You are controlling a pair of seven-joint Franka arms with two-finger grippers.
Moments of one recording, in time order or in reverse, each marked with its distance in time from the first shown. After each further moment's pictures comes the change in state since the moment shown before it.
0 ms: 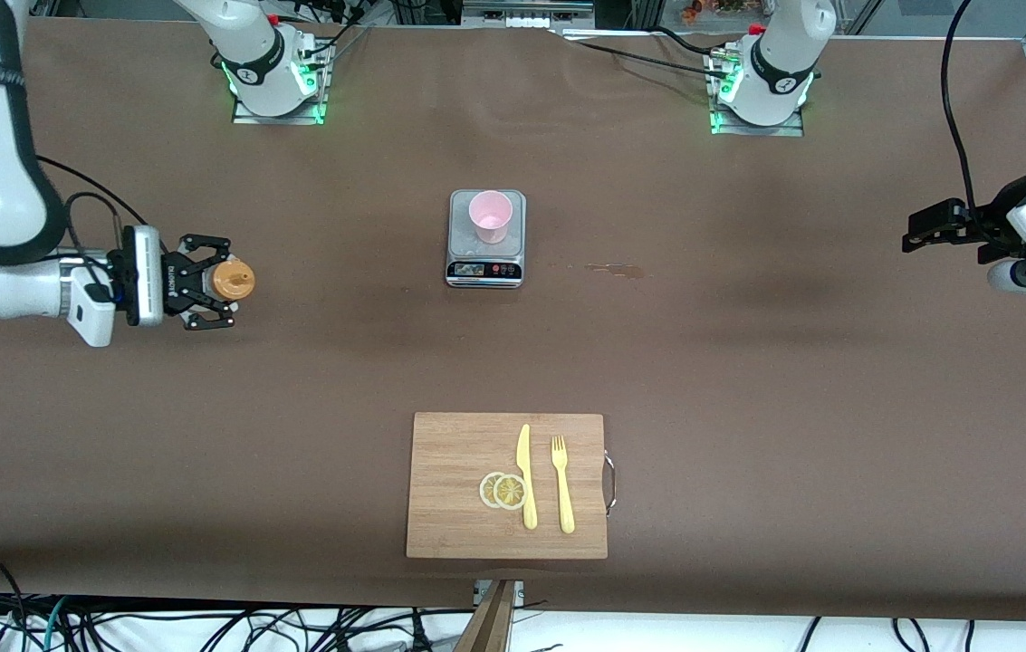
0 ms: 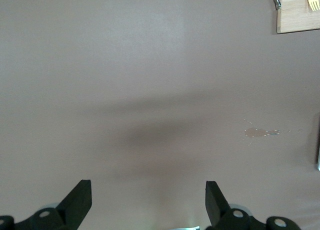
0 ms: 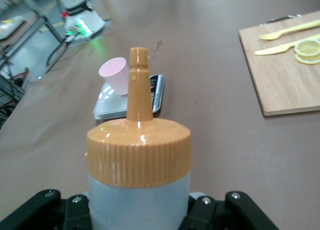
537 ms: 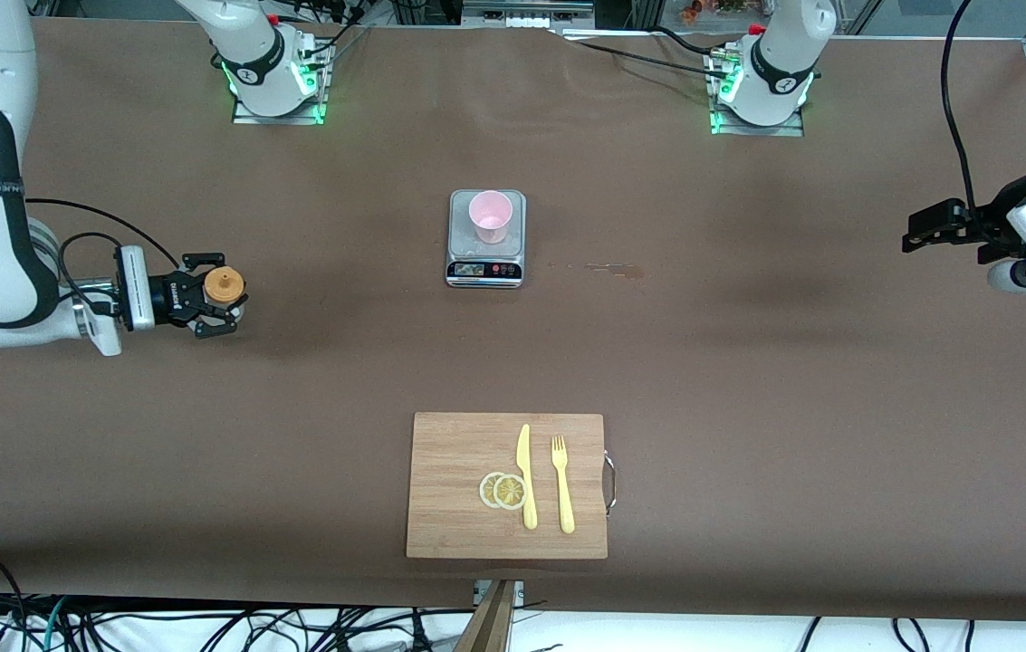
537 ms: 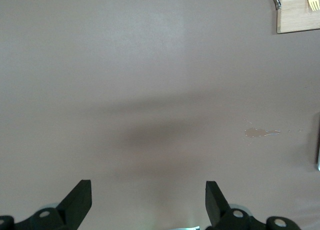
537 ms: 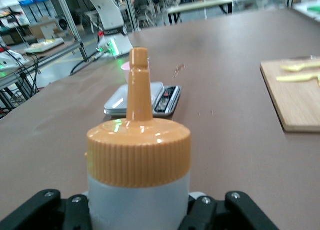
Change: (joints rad) left arm 0.000 0.000 0.000 0.000 0.000 0.000 0.000; right arm -0.054 0.225 -0.062 0.016 0.156 -0.139 -0.425
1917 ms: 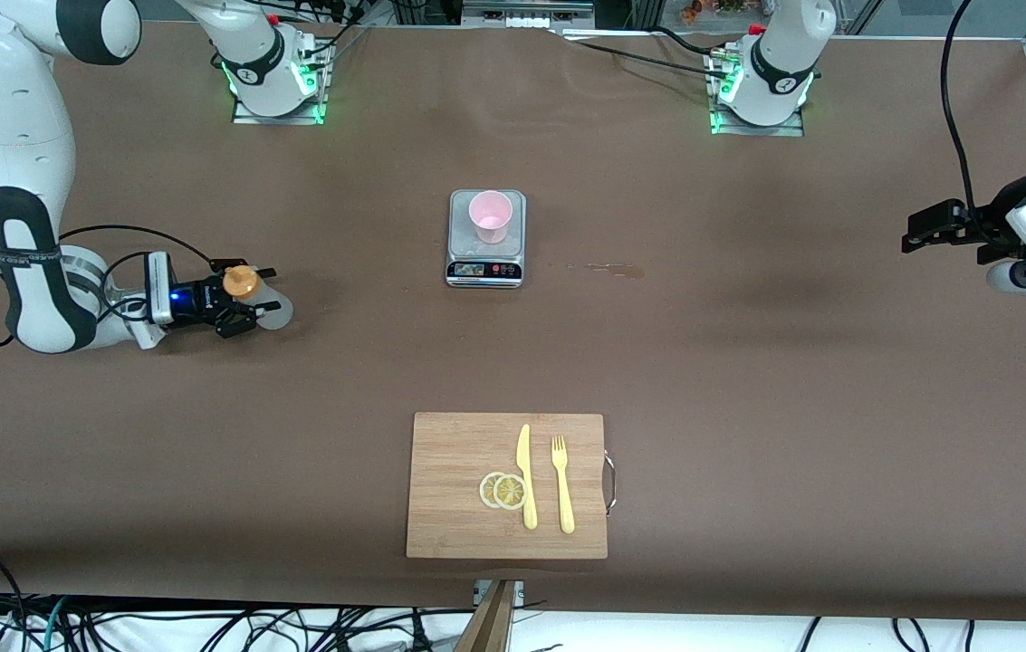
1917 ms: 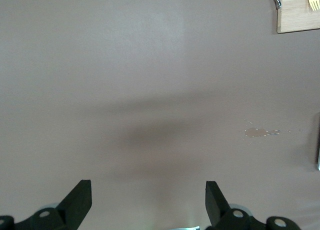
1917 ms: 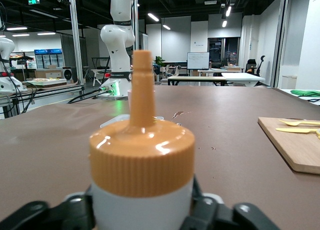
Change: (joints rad) left arm 0.000 0.001 0.000 0.000 0.000 0.000 0.000; right arm -0.046 0.220 -0.012 0.015 0.178 -0.164 -0.328
